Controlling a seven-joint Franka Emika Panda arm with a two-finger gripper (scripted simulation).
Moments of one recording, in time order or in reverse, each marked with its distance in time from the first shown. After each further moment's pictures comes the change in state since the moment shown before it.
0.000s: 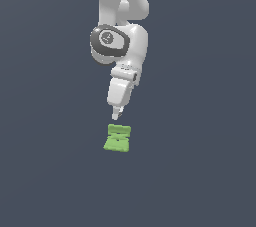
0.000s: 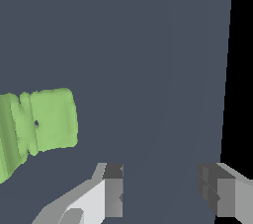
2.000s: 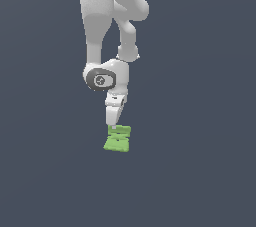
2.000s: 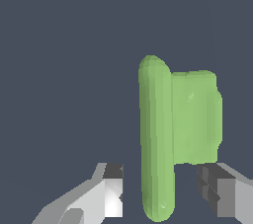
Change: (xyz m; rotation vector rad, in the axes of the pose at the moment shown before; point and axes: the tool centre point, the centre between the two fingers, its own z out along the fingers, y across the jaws) arm -0.028 -0.173 0.071 0.275 0.122 -0.038
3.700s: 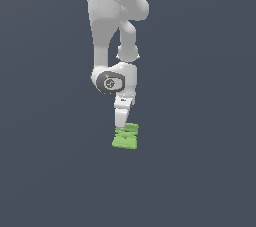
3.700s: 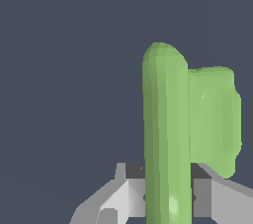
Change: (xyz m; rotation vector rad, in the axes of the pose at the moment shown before) arm 0.035 -0.009 0.008 0.000 0.002 0.002
